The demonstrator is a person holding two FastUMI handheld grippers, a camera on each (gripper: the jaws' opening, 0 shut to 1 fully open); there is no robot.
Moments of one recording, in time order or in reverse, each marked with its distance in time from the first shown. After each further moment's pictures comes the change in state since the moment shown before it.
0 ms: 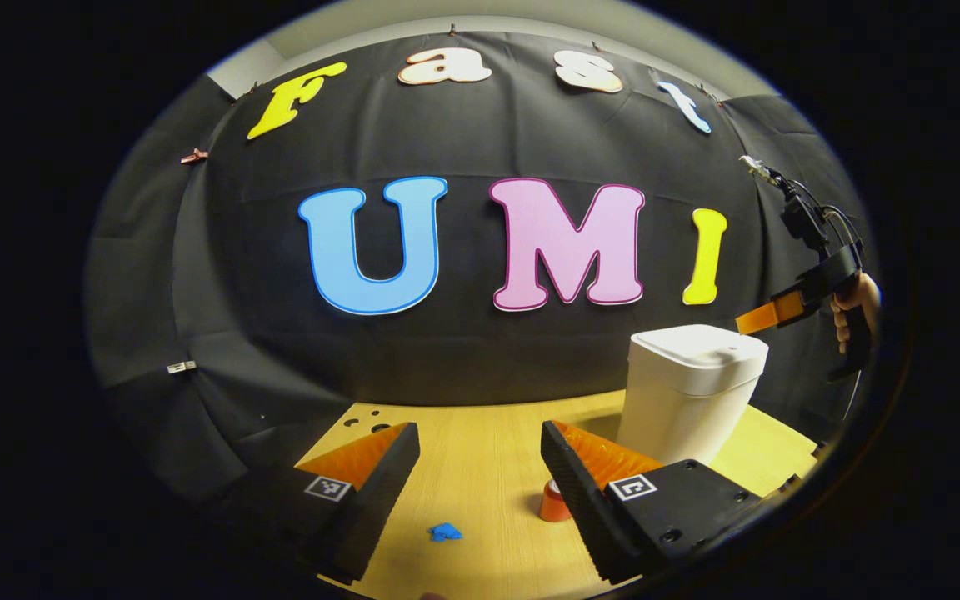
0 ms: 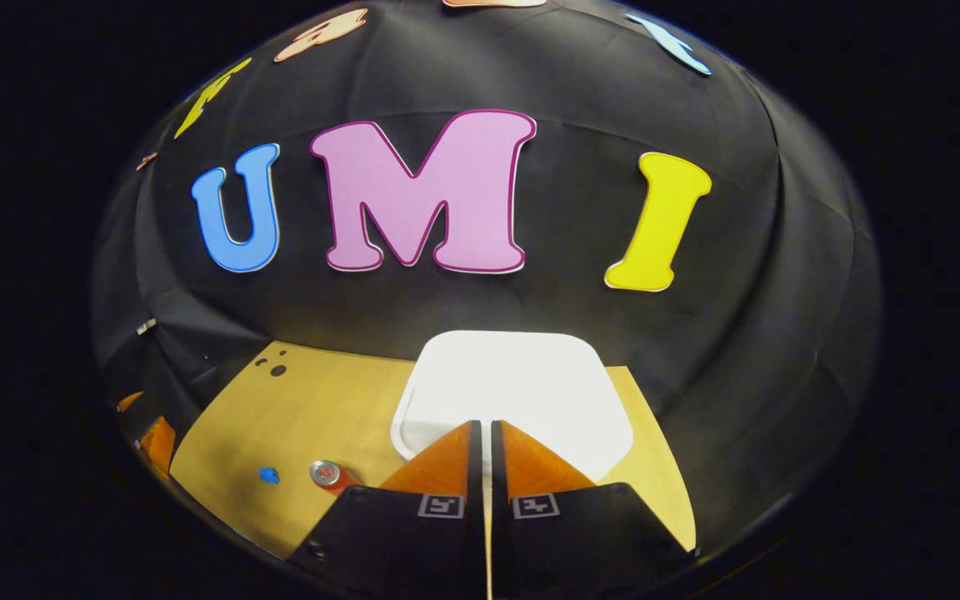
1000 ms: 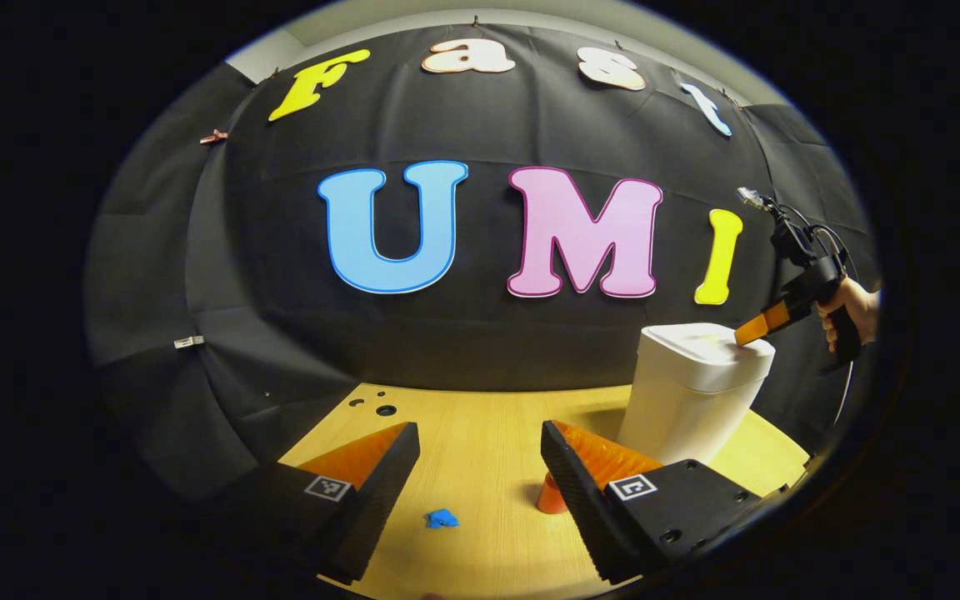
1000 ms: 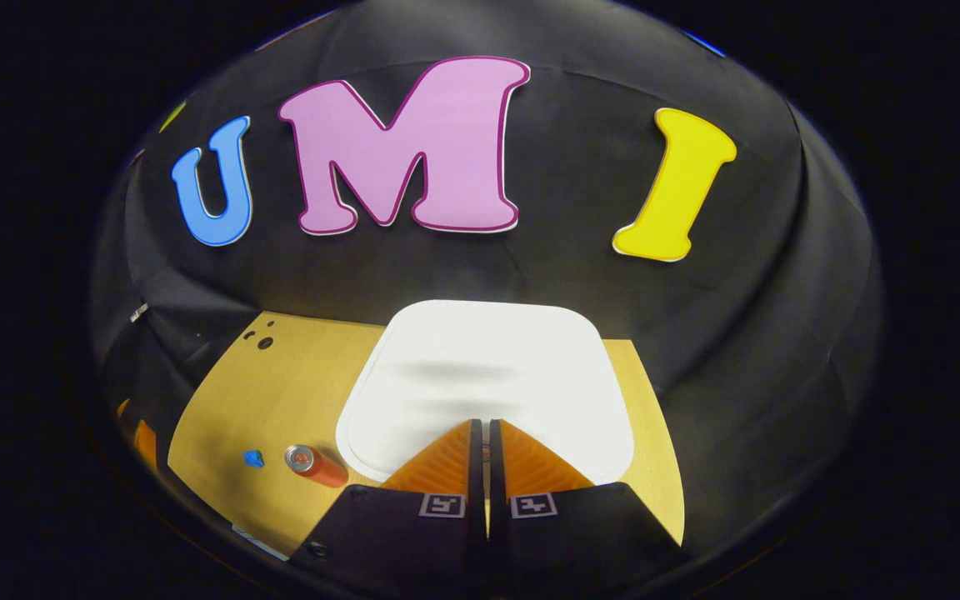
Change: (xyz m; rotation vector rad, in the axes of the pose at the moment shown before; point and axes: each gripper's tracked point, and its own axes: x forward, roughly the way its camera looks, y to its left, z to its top) left arm -0.007 0.007 -0.015 -0.055 0.036 0.038; right arm 0.045 -0.023 -0.017 -0.004 0.133 0.006
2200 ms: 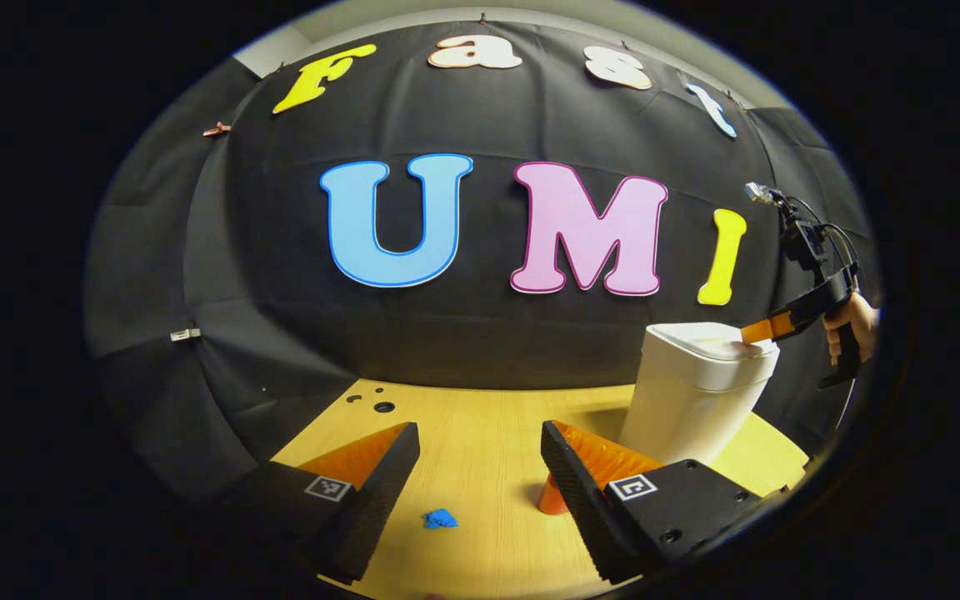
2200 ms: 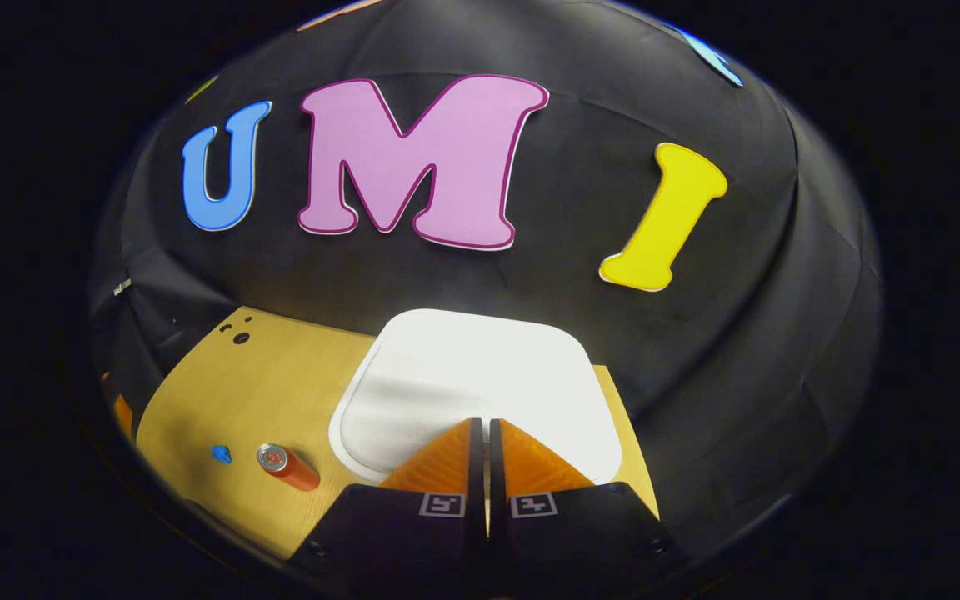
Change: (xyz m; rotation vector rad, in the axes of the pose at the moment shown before) left arm 0.012 0.005 -0.010 -0.029 0.010 -0.010; right arm -0.007 0.006 0.010 -0.092 -0.105 -0.096
